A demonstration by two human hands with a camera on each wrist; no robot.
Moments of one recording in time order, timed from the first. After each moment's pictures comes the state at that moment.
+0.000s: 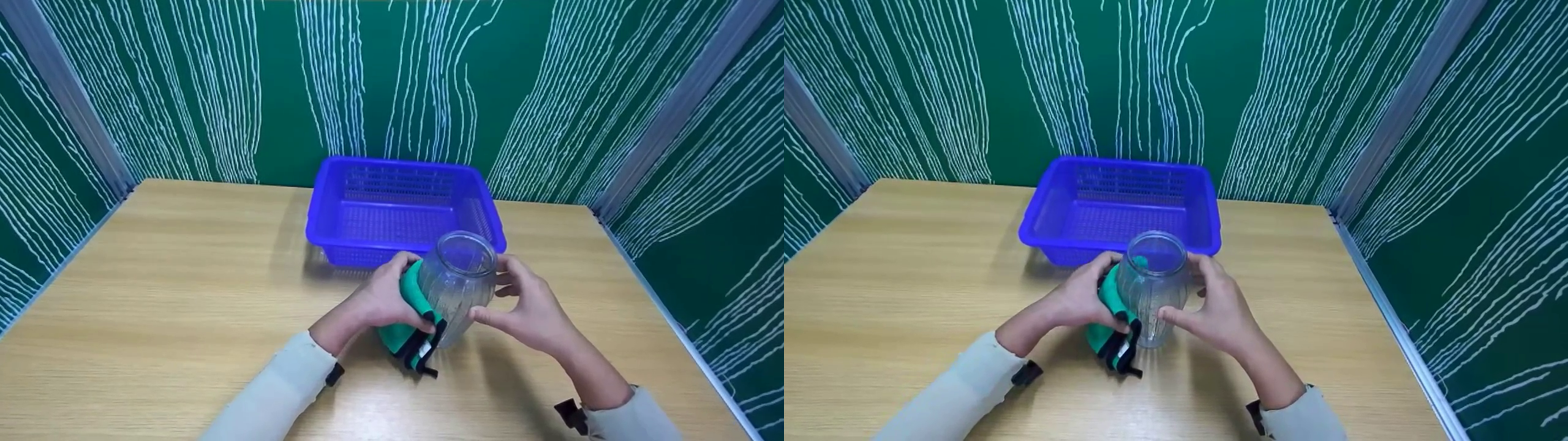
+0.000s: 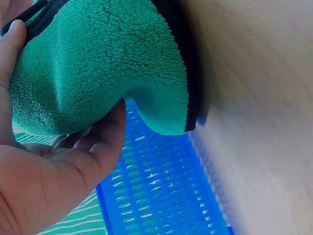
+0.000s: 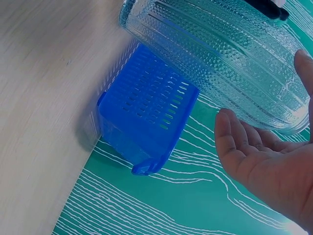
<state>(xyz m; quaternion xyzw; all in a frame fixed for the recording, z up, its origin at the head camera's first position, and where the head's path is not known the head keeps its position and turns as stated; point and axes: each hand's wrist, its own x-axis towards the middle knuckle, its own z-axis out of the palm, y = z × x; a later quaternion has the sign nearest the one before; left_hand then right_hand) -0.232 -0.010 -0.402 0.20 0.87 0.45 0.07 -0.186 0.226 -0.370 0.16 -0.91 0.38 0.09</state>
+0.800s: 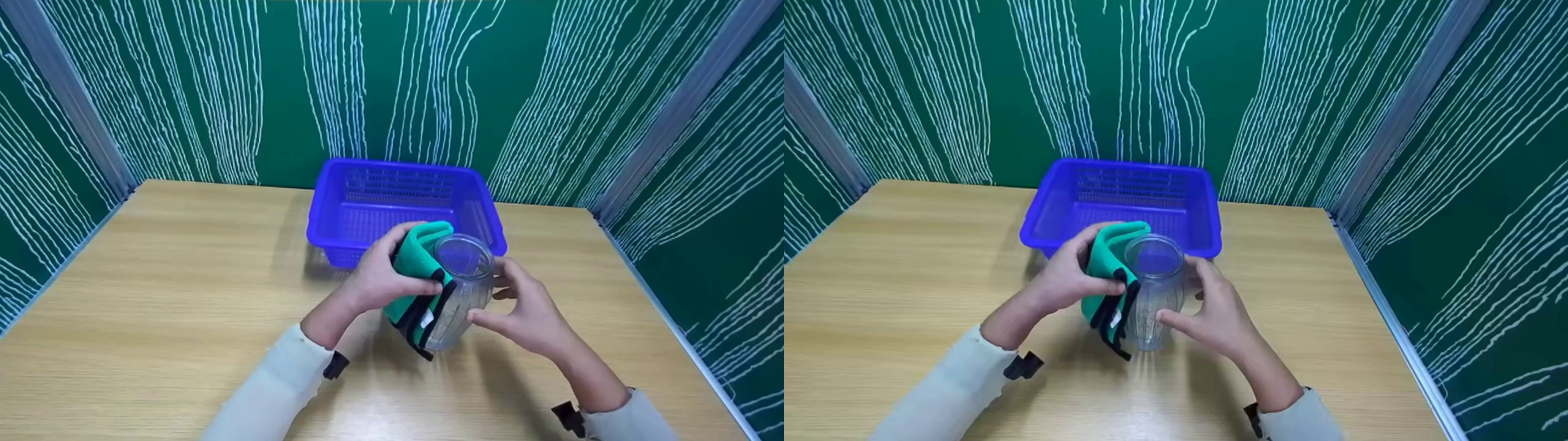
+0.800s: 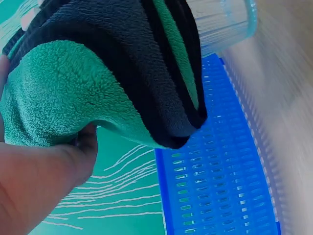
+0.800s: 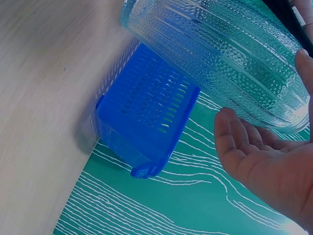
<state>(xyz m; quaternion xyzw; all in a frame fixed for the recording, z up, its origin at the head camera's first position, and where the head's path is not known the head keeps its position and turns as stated) -0.229 -0.019 -0.357 0.21 0.77 0.59 0.06 -0.186 0.222 -0.369 0.17 -0.90 0.38 0.09</state>
